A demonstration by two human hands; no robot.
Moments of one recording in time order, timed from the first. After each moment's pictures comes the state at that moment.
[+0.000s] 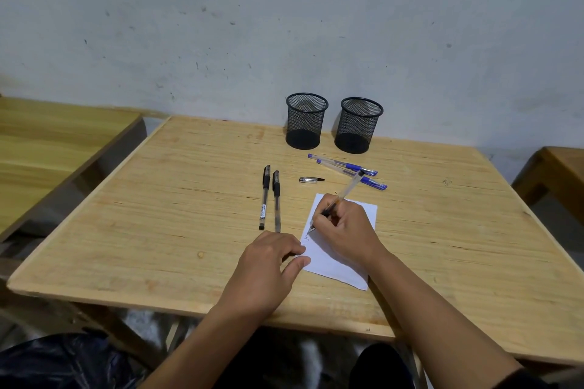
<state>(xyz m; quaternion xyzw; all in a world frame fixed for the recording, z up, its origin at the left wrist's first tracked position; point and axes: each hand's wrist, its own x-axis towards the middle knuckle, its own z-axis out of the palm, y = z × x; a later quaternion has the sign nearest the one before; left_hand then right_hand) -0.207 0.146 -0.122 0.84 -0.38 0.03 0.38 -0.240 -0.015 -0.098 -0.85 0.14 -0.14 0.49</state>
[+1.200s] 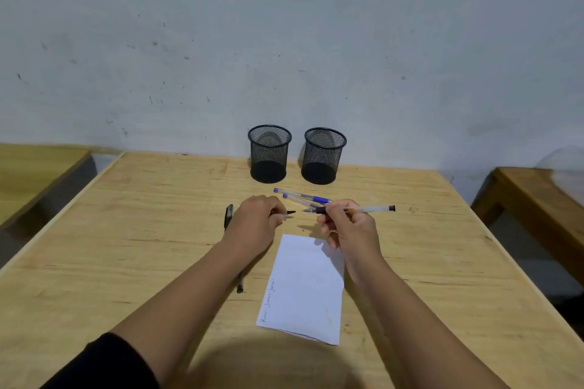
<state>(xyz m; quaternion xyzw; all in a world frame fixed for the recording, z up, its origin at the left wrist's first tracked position) -0.103 0.042 -0.087 0.88 -0.36 0.00 0.31 -0.230 -0.060 -0.060 -0.58 0.29 -0.26 0.71</state>
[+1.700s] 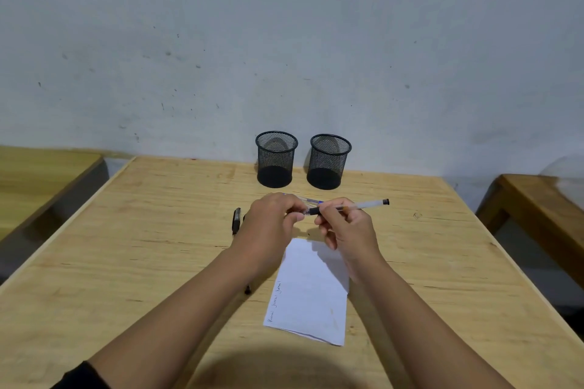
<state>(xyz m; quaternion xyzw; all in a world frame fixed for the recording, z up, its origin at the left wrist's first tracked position) -0.133 0.056 -0.055 0.82 -0.41 0.05 0.40 -0.225 -0.052 -0.052 -0.62 0.22 -0.26 0.70</state>
